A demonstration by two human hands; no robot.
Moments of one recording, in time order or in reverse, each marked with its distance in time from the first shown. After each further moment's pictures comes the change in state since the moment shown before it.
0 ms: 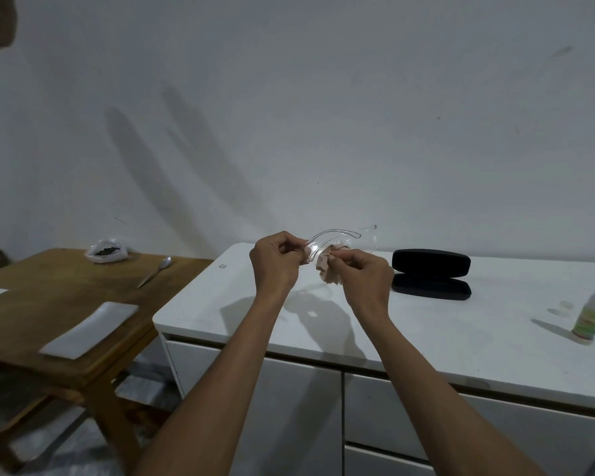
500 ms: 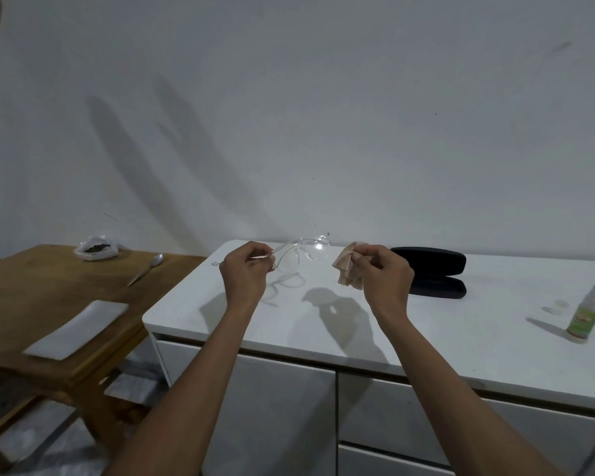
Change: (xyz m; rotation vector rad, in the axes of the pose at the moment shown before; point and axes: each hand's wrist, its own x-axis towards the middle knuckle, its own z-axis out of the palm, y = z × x) left_hand 0.010 -0.042 -0.031 0.053 0.096 -0.042; right_hand 0.020 0.019 -0.032 -0.081 0.081 -0.008
